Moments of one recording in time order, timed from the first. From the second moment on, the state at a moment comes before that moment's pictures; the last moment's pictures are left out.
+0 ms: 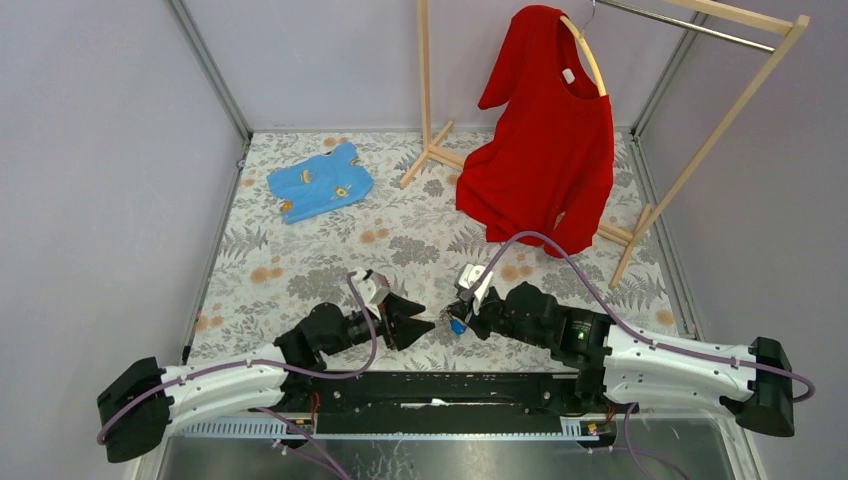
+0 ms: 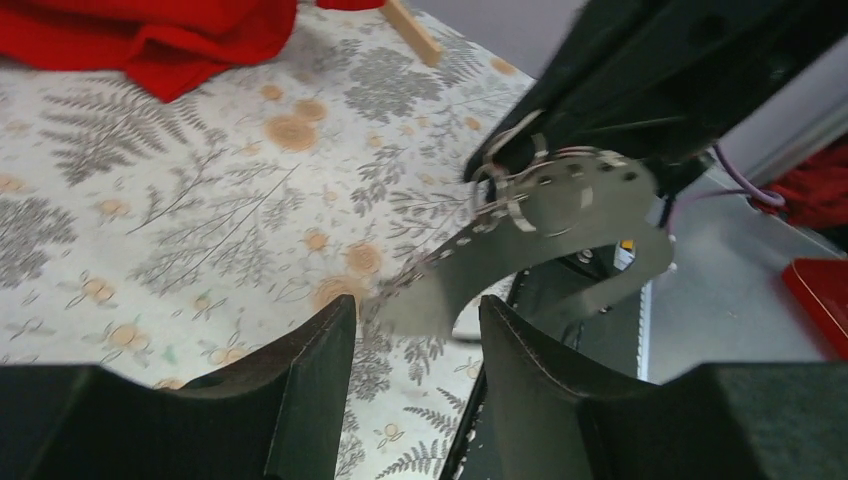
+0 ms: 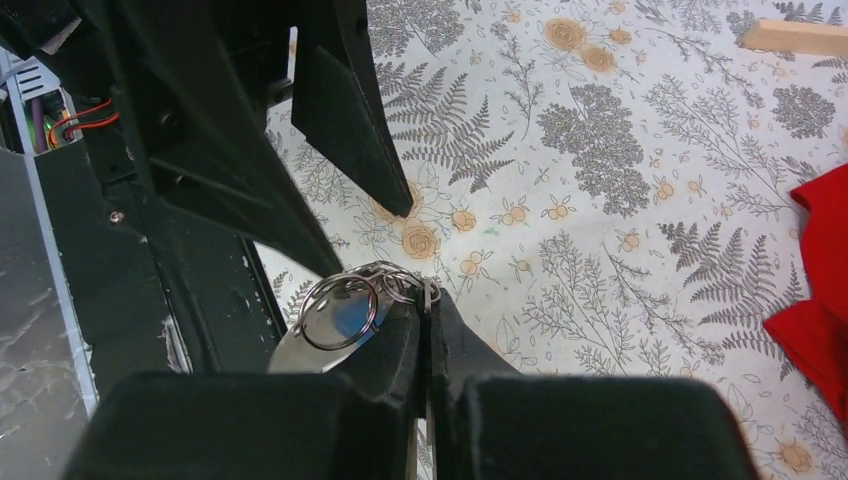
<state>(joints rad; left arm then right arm) -1.01 0.71 0.11 0.57 0.14 -0.39 1.22 0.84 0.58 -0.10 0.13 0.00</state>
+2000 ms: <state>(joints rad) -1.11 1.02 0.01 1.05 0.02 -0.12 1.22 1.09 0.51 0.04 0.13 0.17</state>
